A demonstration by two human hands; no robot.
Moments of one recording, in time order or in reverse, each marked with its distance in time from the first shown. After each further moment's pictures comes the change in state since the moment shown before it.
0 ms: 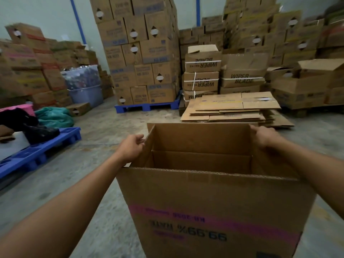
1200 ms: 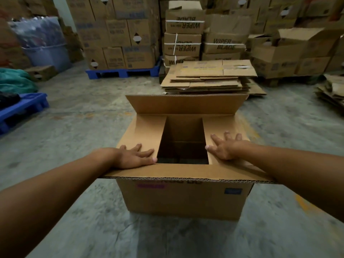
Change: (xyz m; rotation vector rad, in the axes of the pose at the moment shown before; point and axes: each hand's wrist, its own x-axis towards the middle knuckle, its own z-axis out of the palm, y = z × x) left_hand -0.088 -0.010 0.072 0.682 -0.830 -0.040; right_hand -0.099 0.006 0.105 -0.339 -0.415 -0.018
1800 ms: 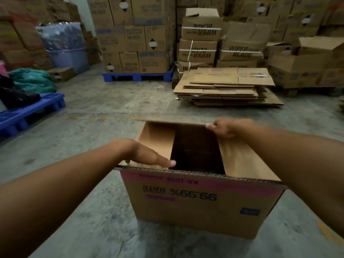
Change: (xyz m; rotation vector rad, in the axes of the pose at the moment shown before) left_hand -0.002 0.006 -0.043 -0.184 -0.192 0.053; right_hand 0.047 -0.039 -0.089 0.050 0.133 -0.146
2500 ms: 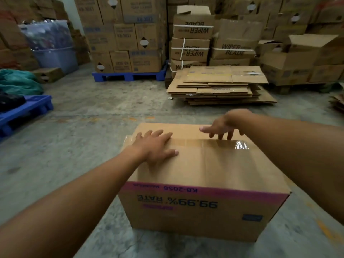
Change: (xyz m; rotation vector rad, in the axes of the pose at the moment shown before) left_hand 0.074 0.004 -0.016 0.237 0.691 0.100; right_hand -0.006 -0.020 -0.031 -0.021 -0.420 0.061
